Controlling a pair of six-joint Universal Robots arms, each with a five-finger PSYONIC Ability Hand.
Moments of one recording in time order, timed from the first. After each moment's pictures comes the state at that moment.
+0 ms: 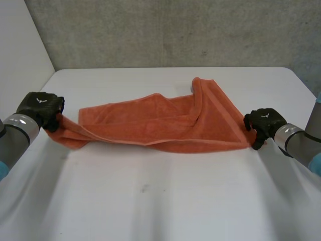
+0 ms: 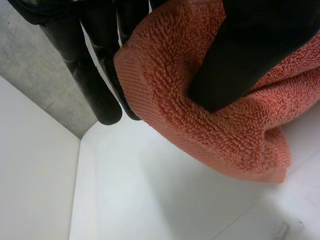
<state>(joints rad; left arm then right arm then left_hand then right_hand) 4.64 -1.91 -1.60 3.25 -1.43 3.64 1.63 -0.78 1.27 -0.05 1.21 2.60 1.10 1.20 1.19 1.20 0.97 0.63 0.74 0.74 0.74 0.50</state>
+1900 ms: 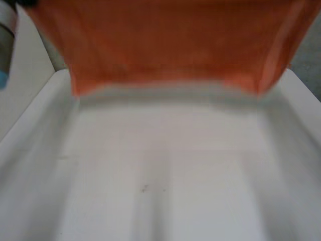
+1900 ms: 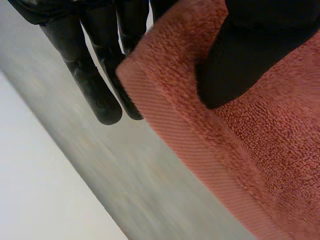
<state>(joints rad) 4.55 -2.05 -0.83 3.37 -1.49 3.50 1.63 -1.10 0.62 0.14 1.47 2.75 1.10 1.20 1.19 1.20 0.97 0.94 1.17 1.18 1.19 0.97</state>
